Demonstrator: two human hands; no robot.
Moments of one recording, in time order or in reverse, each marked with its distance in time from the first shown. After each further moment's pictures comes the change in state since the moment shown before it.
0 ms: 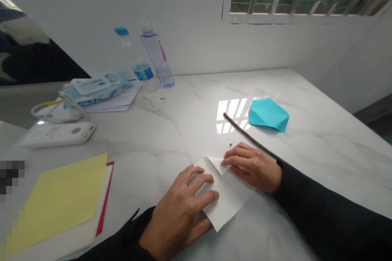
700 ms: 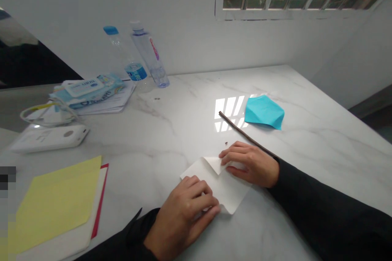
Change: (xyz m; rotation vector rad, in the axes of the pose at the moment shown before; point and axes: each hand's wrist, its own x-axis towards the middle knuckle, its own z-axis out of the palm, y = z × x) left_hand 0.012 0.012 0.008 -0.162 0.075 0.005; right_hand 0.000 0.003 -0.010 0.077 -0.057 0.050
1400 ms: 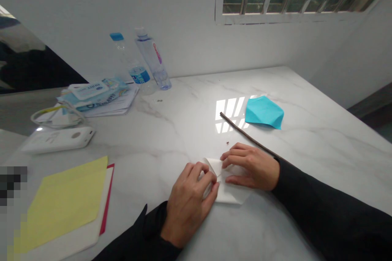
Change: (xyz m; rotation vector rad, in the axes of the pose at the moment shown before) left_hand 0.010 -0.003 0.018 0.209 0.191 -0.169; right_hand -0.001 -0.014 -0.002 -0.051 -0.066 0.013
